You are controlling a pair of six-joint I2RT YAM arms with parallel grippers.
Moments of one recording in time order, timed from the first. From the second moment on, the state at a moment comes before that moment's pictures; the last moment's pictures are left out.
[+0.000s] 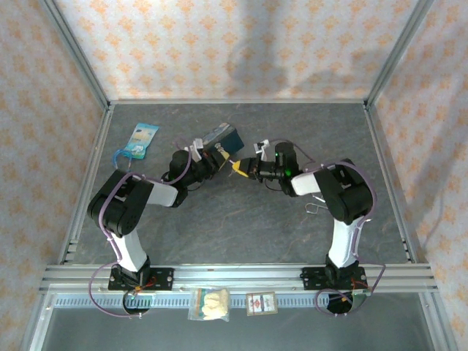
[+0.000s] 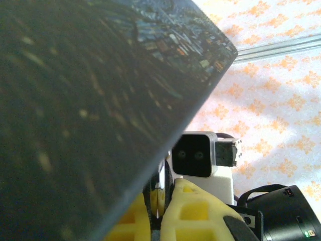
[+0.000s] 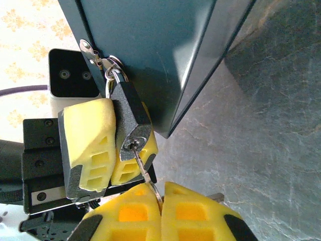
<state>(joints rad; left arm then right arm) -0.36 1.78 0.66 0.91 0.45 -1.25 0.43 1.91 0.82 0.77 -0.86 1.10</state>
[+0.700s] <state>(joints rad) -0.41 1.80 0.57 1.08 0.50 -1.34 0.42 1.86 0.68 0.91 -0.77 1.22</state>
